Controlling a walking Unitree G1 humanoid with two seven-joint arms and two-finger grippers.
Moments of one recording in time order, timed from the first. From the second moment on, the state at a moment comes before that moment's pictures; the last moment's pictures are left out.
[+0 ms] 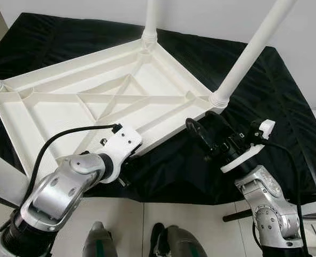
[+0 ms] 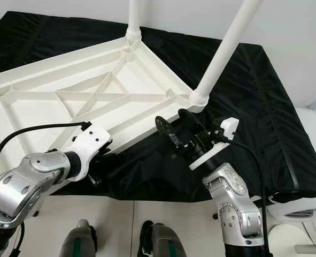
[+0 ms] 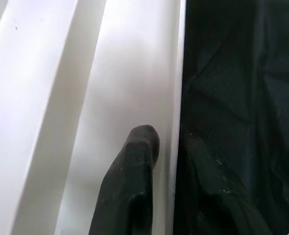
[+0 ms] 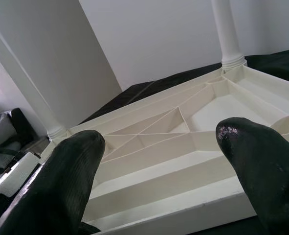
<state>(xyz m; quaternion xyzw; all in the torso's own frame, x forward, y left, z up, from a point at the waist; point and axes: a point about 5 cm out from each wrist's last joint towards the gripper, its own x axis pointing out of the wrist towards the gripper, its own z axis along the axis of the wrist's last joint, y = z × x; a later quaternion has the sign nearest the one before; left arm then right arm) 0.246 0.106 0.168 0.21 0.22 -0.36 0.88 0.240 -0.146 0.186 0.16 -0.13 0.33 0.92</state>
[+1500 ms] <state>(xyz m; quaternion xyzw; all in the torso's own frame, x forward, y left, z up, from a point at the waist) 0.253 0.105 0.165 0.24 0.24 -0.32 0.89 0.239 -0.145 0.189 0.16 -0.13 0.32 0.92</state>
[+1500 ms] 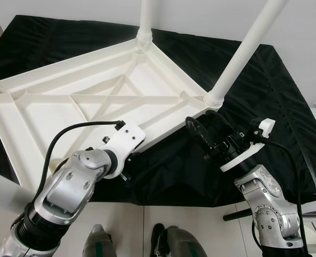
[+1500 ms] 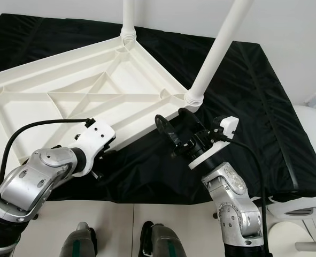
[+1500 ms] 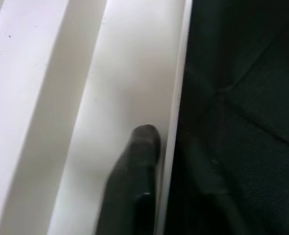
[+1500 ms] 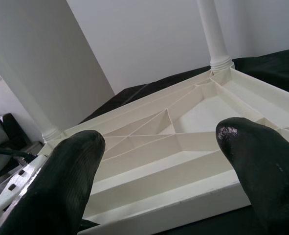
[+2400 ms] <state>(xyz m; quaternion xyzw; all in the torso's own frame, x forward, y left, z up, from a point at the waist) 0.299 0.026 0.171 0.22 0.22 -0.32 0.89 0.240 -0.144 0.189 0.17 -0.13 0.31 0.93</state>
